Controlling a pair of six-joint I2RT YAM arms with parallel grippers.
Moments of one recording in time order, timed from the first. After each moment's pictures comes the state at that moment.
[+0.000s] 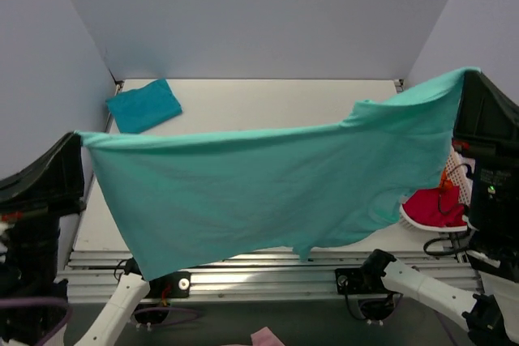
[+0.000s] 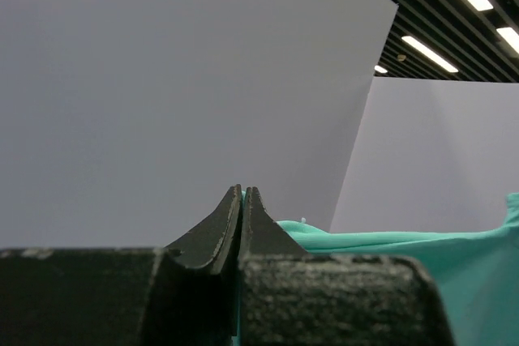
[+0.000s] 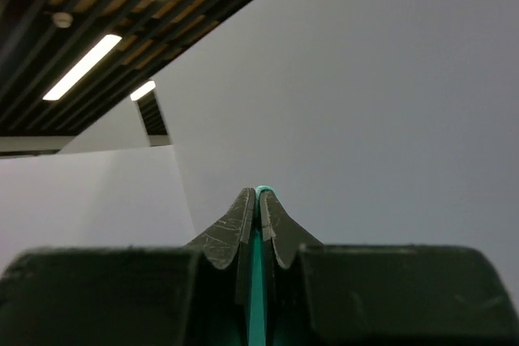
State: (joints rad) left arm -0.29 0.41 1.32 -0.12 0.03 -0.42; right arm 0.79 0.62 1.32 0.27 0.27 0.07
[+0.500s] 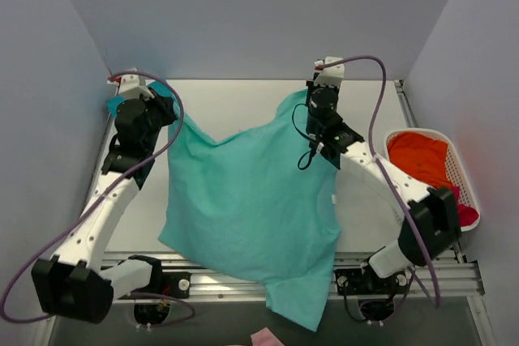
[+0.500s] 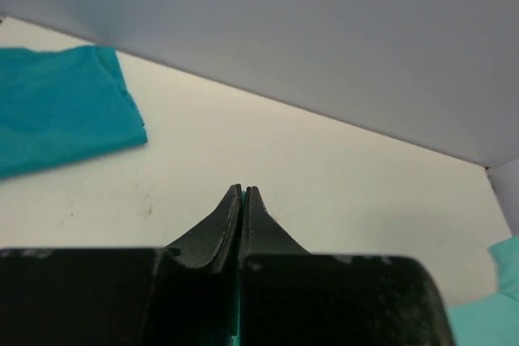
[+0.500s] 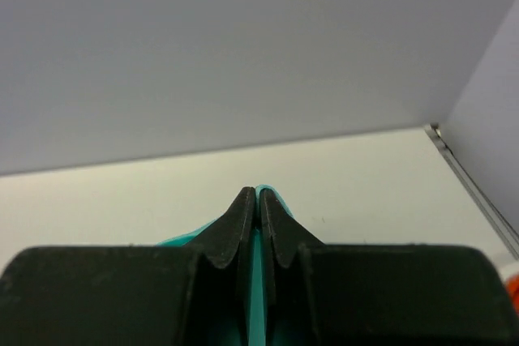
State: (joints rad) left arm -0.23 1.09 1.07 -0.03 -0.18 -0.44; right arm 0.58 1.42 1.19 0.31 0.72 -0.01
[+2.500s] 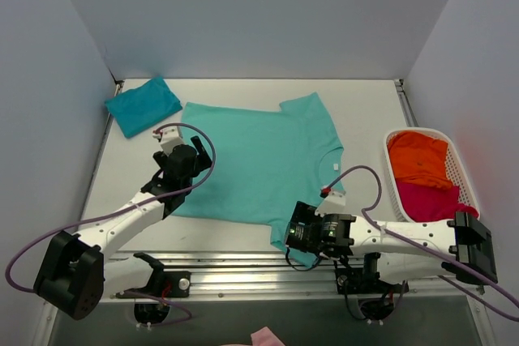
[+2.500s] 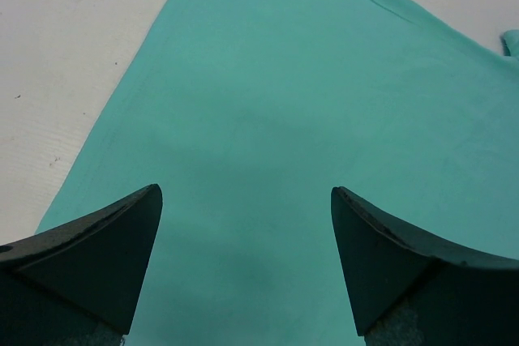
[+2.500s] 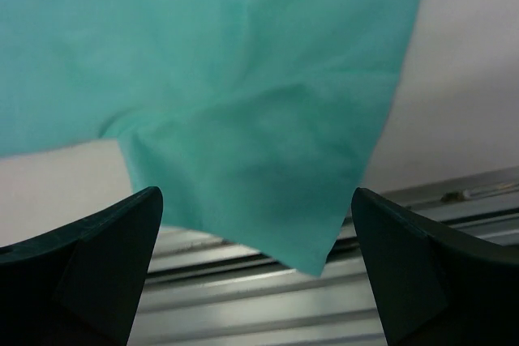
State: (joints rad) left arm -0.51 1.18 0.63 0.05 -0.57 -0.63; right arm 1.29 1.15 0.68 -0.96 0.69 1.61
